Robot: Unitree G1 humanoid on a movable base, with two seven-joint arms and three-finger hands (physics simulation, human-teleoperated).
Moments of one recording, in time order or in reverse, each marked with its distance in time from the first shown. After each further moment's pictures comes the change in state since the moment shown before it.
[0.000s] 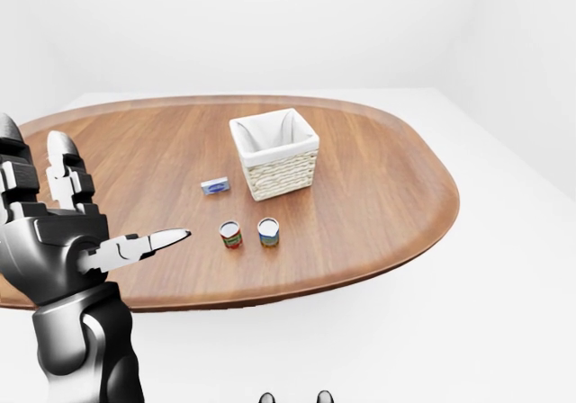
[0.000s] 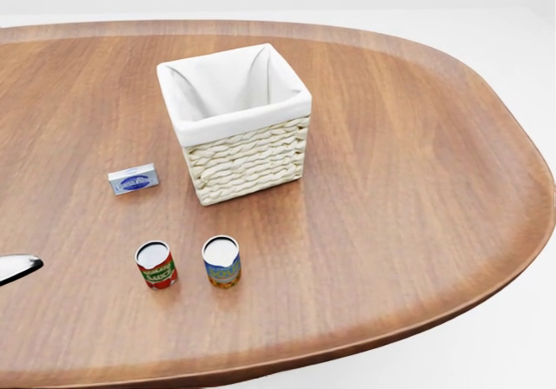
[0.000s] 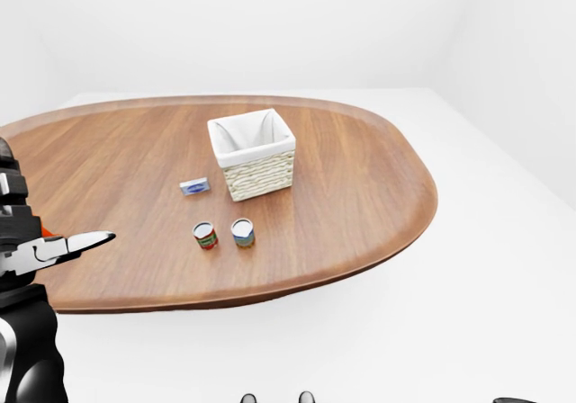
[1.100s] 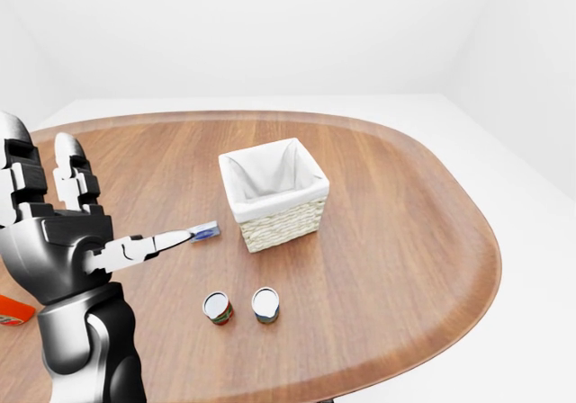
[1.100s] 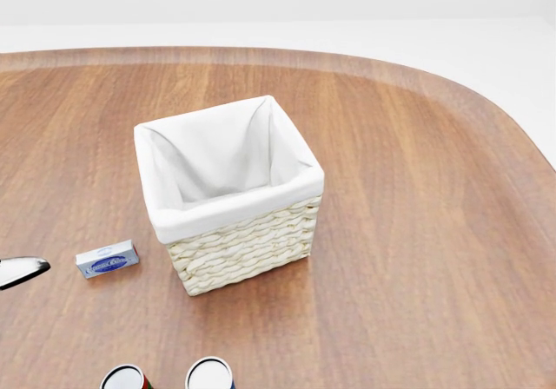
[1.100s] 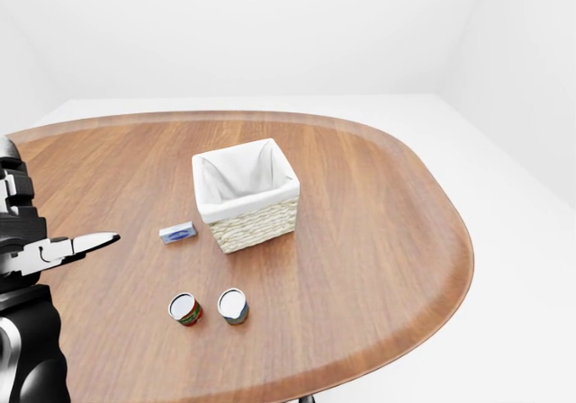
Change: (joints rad) left arm 0.006 -0.007 -0.011 0.006 0.008 0.000 -0.005; right arm -0.008 0.044 -0.033 0.000 0.032 0.000 0.024
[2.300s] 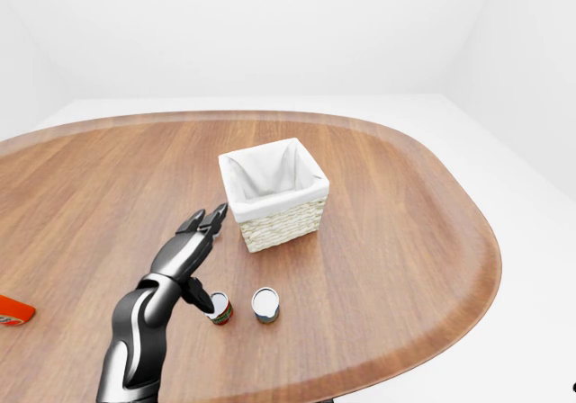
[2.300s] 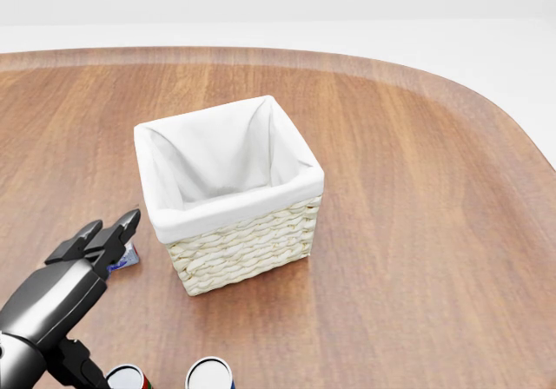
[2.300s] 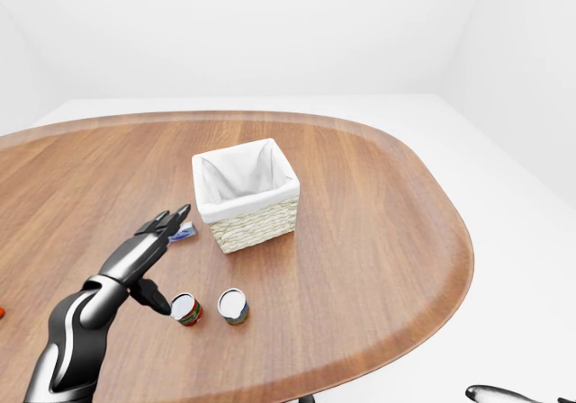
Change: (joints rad) left arm 0.002 0.144 -0.202 0.492 1.178 -0.175 -0.600; right arm 0.033 -0.053 0.155 0.000 -0.117 0.000 -0.078
